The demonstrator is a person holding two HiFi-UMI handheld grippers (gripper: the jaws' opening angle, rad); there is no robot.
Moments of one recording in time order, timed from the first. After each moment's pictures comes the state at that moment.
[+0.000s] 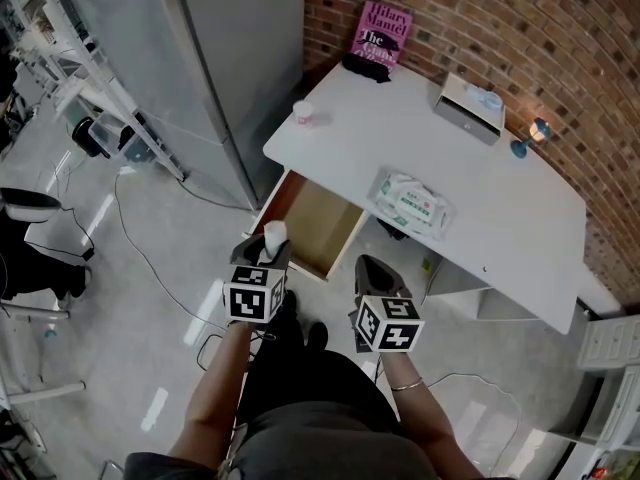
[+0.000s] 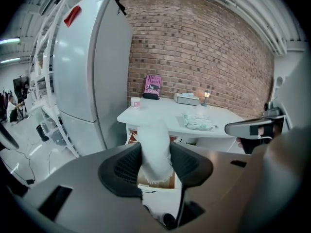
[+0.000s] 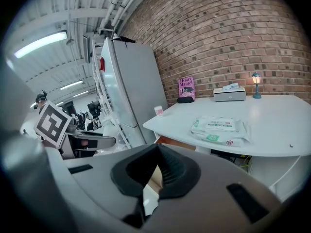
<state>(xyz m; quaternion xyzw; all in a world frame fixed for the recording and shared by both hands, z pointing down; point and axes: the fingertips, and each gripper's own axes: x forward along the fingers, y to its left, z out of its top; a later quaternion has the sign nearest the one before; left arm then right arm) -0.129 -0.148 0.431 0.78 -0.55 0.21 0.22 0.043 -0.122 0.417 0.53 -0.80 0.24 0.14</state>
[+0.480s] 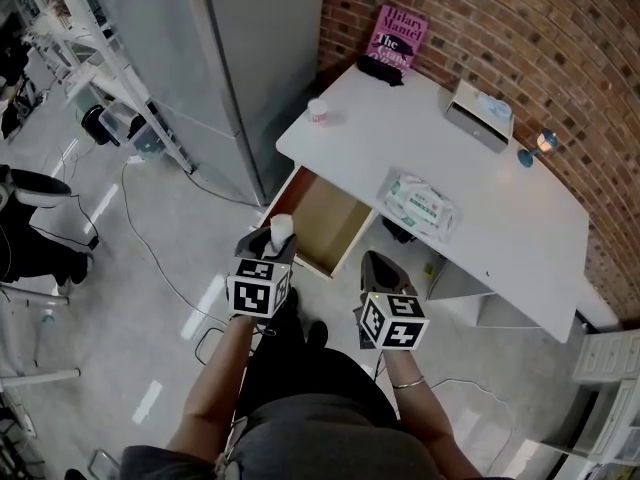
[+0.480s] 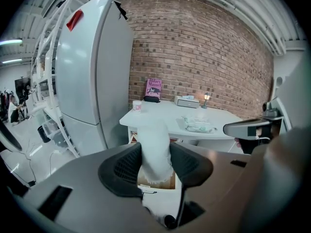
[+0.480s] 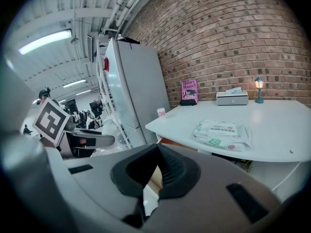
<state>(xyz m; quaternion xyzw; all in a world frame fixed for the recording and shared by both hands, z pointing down) -0.135 -0.140 0.418 0.78 -0.55 0.20 0.21 0.038 -0.119 0.408 0.52 -0.81 0.23 0.14</state>
